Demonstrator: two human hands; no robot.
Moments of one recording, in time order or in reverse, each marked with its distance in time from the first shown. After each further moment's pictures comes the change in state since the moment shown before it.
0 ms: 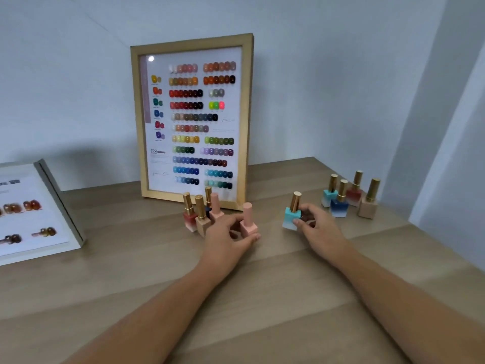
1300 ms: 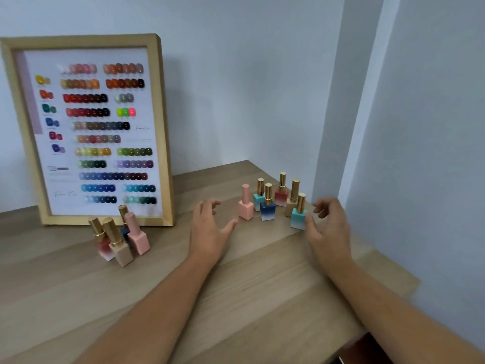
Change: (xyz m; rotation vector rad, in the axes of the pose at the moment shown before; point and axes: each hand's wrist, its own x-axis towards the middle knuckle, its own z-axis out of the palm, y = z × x) left_hand 0.062 0.041 0.105 0.065 0.084 0.019; right_hand -0.041 0.047 -0.097 -0.079 0.629 -0.061
